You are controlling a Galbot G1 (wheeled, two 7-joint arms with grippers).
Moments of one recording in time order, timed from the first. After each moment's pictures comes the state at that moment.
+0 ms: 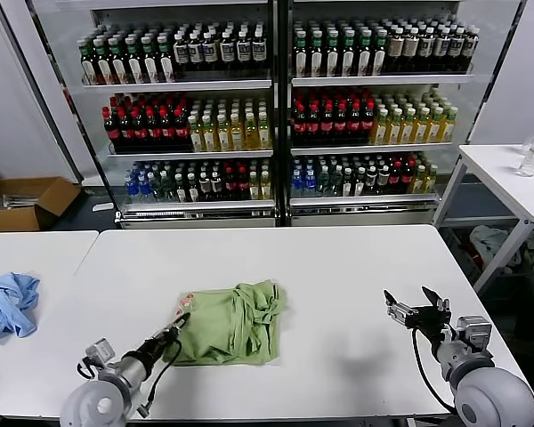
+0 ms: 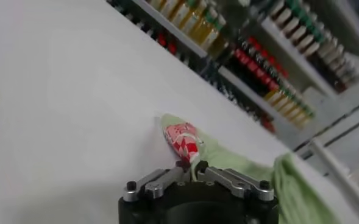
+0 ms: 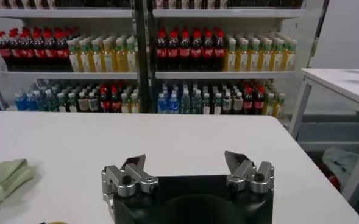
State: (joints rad) left arm 1.33 -1.23 -0.62 -1.85 -1.13 0.54 -0.06; right arm -1.40 0.94 0.60 2.15 0.70 -0.54 0.24
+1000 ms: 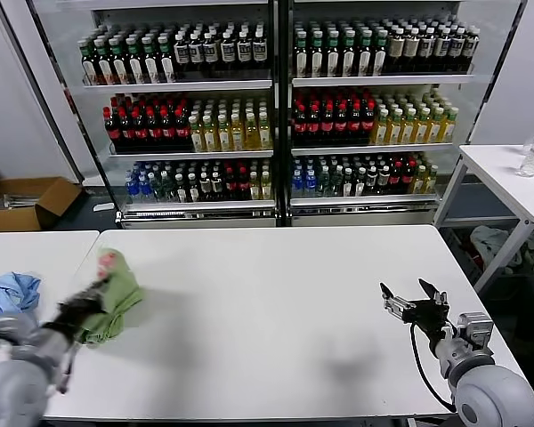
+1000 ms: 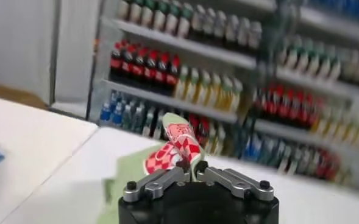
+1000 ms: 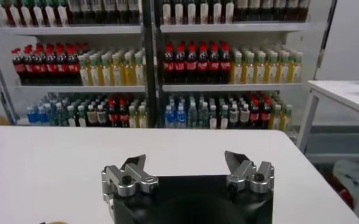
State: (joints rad) left arm 1.36 -1.03 -0.74 -2.01 -0.81 0.52 -0.10; right arm -1.39 0.94 0.60 2.19 0.70 -0.53 0.23
